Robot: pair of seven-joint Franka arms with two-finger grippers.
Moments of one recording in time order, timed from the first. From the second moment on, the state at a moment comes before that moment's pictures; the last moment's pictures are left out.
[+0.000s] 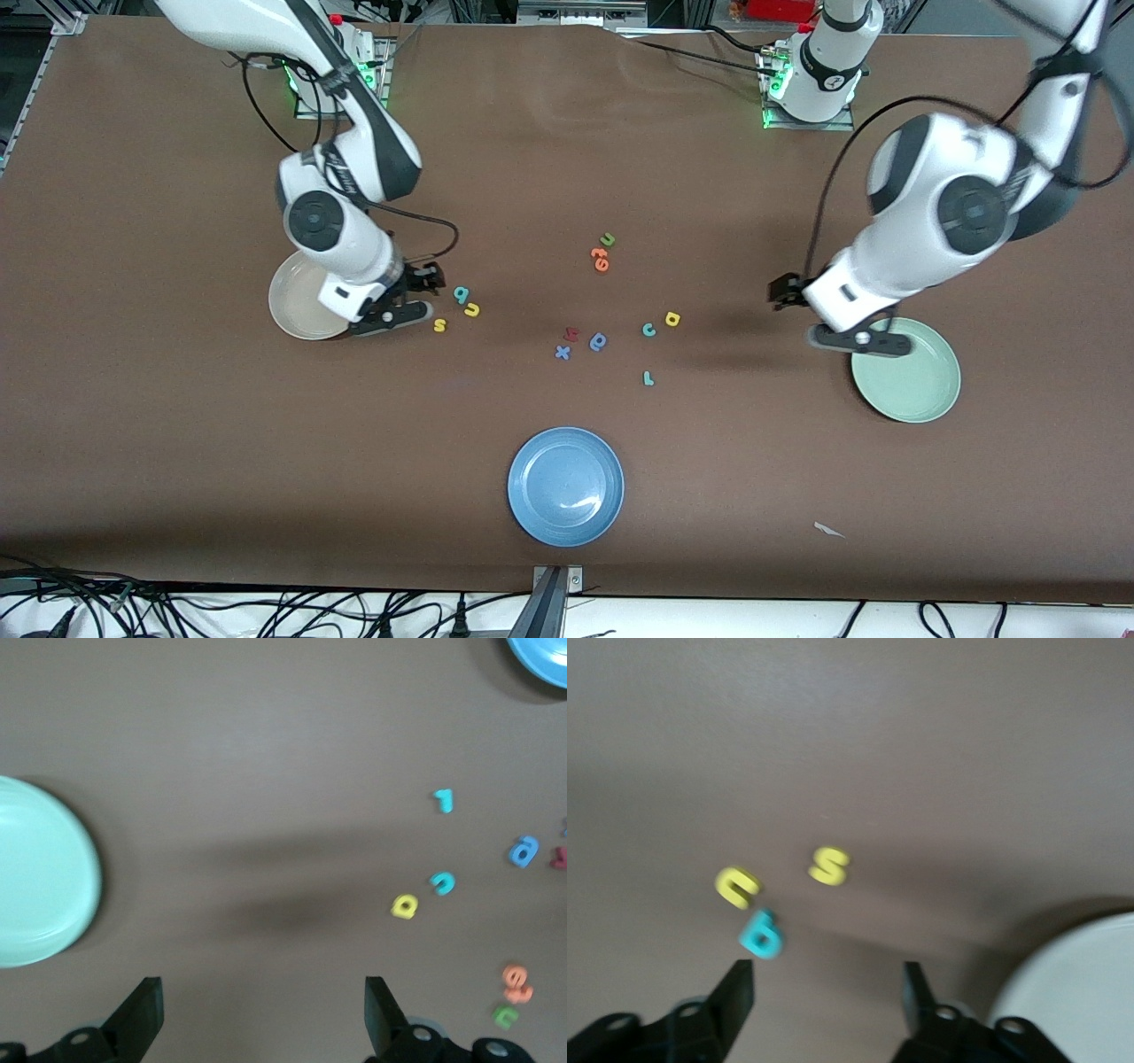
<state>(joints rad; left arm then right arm) 0.02 0.32 -0.33 -1.79 0.01 2.02 -0.21 0.29 0.41 0.19 -2.01 0.02 2.38 0.28</state>
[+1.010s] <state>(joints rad) -0.14 0.60 -0.36 -1.88 0.23 2.35 -0.53 0.36 0.53 0.19 -2.02 0.01 2.49 0.46</state>
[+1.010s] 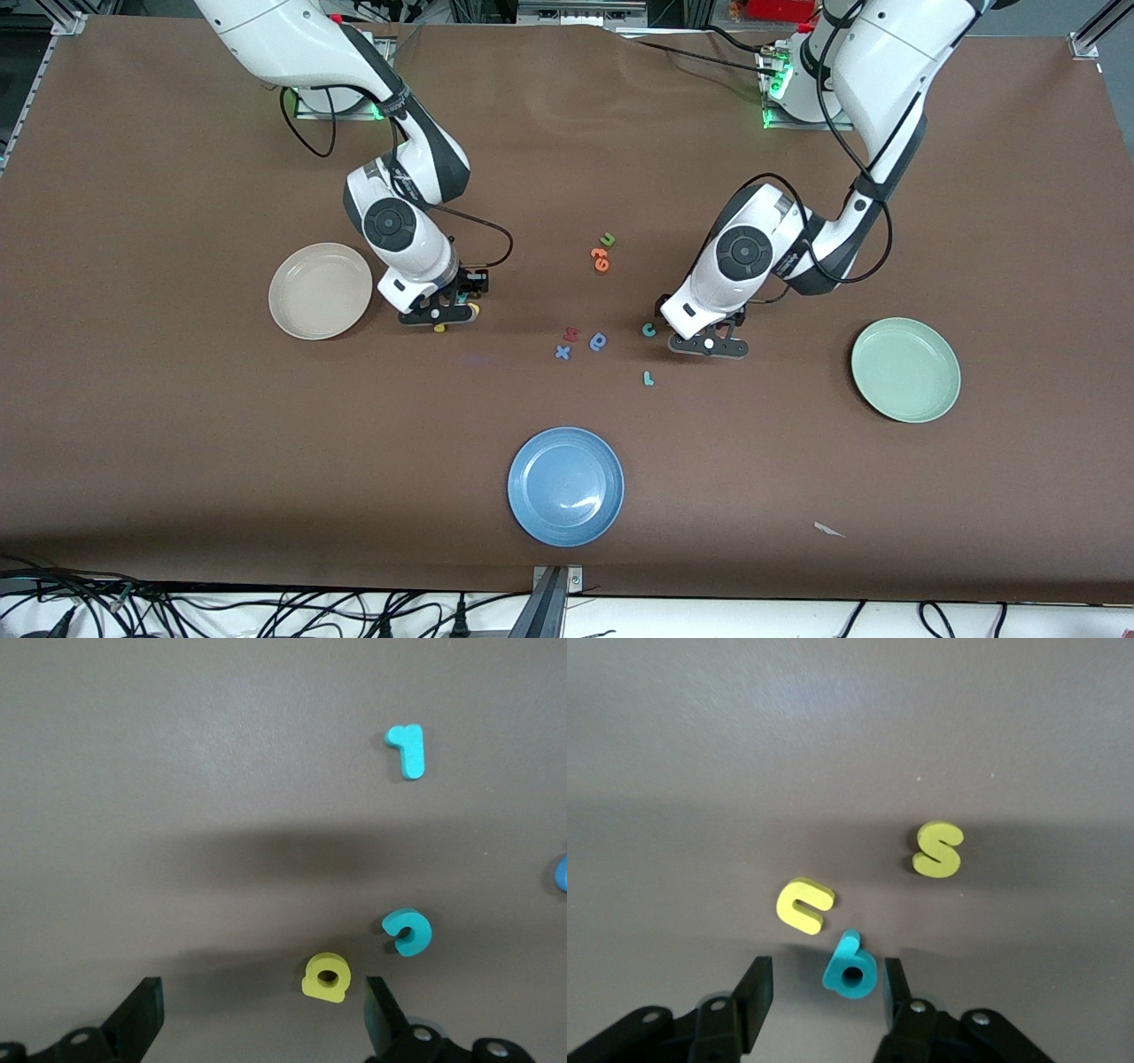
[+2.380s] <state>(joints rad) -0.18 0.66 -0.36 -1.86 0.23 2.40 -0.60 0.37 0.41 0.04 -1.99 0.01 2.28 0.40</state>
